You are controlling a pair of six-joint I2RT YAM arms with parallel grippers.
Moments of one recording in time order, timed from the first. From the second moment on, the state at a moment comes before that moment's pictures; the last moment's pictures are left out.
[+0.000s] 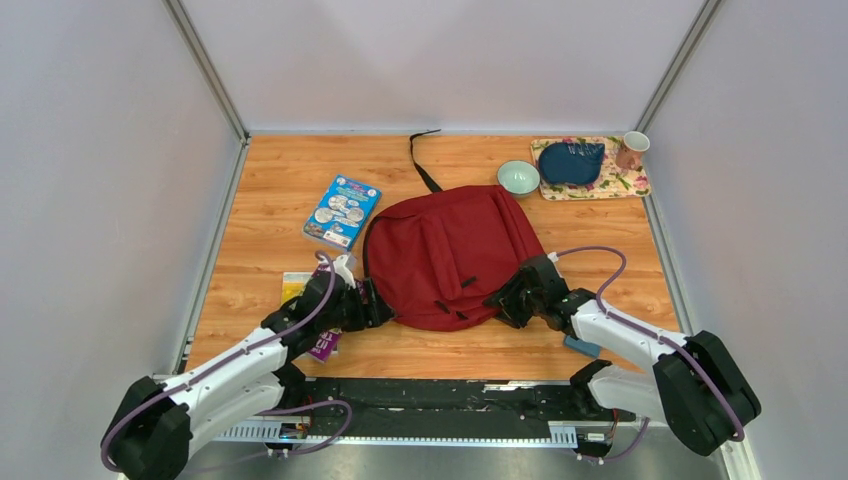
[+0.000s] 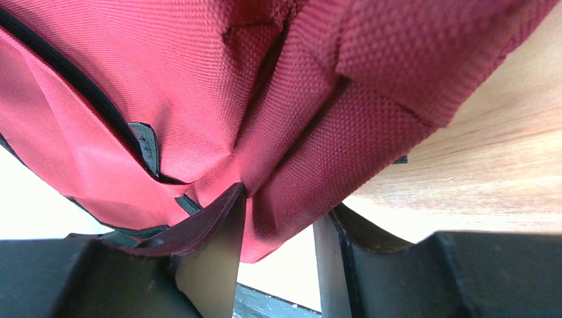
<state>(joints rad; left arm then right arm) -0.63 0.84 0.27 -0.10 0.14 -0.78 0.55 1.14 0.41 -0.18 -0.09 1.31</state>
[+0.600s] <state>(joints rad) -0.61 0.95 0.36 -0.29 -0.16 -0.62 0.55 1.11 0.41 -0.19 -0.08 1.28</state>
